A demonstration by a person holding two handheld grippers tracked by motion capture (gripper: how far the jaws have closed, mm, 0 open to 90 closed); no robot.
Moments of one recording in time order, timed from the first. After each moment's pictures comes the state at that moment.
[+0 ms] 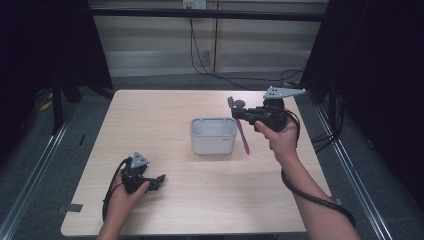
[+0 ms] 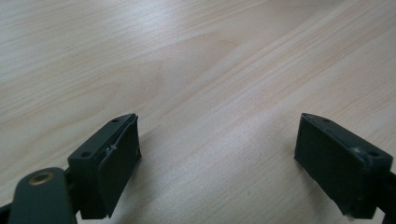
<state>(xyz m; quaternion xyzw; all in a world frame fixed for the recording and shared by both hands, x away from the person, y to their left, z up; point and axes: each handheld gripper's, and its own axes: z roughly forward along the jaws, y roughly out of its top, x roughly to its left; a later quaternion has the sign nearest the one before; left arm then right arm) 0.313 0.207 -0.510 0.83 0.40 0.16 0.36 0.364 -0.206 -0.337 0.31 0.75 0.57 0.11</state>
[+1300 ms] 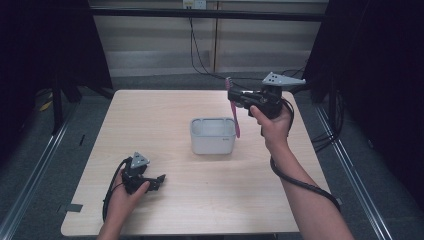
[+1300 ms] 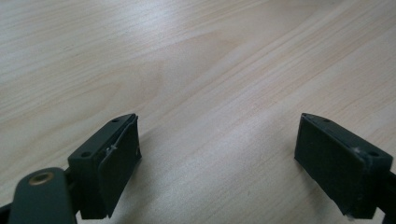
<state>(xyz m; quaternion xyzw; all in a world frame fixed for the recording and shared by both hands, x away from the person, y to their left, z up) 0.313 0.207 -0.510 0.83 0.40 0.16 0.36 0.386 -0.195 -0.319 0.31 0.71 0.62 0.15</state>
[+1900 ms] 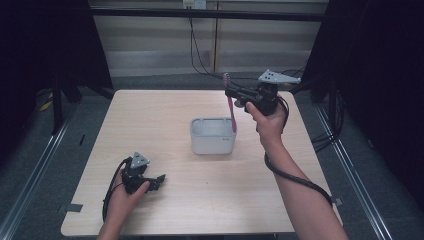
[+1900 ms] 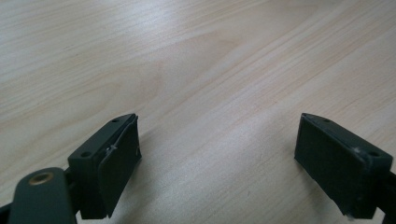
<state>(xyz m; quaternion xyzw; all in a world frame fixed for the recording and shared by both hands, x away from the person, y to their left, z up) 0.313 0.207 -0.509 0.83 0.40 0.16 0.36 0.400 -0.188 -0.324 0.31 0.70 0.63 0.17</state>
